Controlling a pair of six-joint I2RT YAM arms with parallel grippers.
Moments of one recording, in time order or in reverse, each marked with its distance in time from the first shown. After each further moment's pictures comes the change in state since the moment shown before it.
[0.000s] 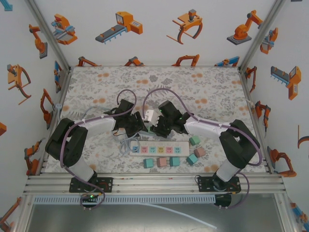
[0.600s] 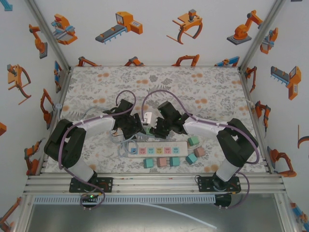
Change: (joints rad) left arm 0.002 -0.021 0.018 -0.118 -0.026 0.012; right arm -0.008 0.027 -0.007 0.040 -0.089 -0.040
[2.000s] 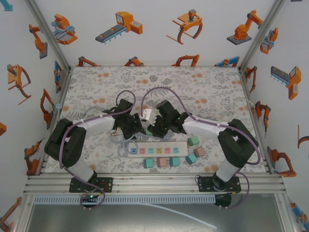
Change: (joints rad) left arm 0.008 0.009 0.007 -0.009 0.031 0.018; right arm 0.021 -0.007 0.028 0.002 0.026 0.126
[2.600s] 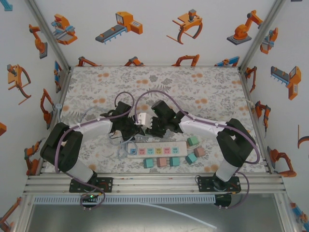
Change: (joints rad) left arm -0.002 -0.063 -0.068 0.048 -0.011 0.016; right arm 0.045 0.023 0.083 -0.119 0.033 -0.169
